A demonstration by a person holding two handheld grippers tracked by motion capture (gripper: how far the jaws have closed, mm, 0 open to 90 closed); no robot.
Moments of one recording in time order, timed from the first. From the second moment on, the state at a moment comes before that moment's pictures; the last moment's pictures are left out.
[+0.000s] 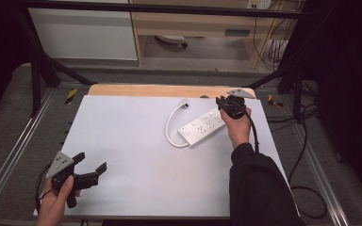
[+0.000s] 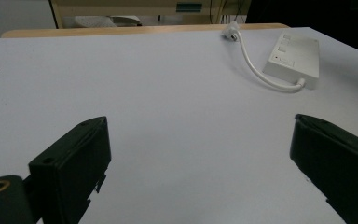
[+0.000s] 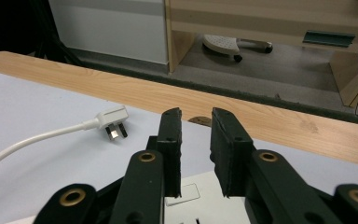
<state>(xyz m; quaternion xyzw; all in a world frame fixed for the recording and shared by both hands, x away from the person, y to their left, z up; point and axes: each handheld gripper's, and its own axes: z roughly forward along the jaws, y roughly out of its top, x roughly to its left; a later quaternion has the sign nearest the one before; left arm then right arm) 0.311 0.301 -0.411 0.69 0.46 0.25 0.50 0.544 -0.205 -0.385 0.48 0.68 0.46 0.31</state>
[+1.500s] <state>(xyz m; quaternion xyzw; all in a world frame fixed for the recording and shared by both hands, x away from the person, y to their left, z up) 0.311 0.301 -0.410 0.69 0.46 0.25 0.50 0.554 -0.186 -0.417 0.47 0.72 0.43 0.27</state>
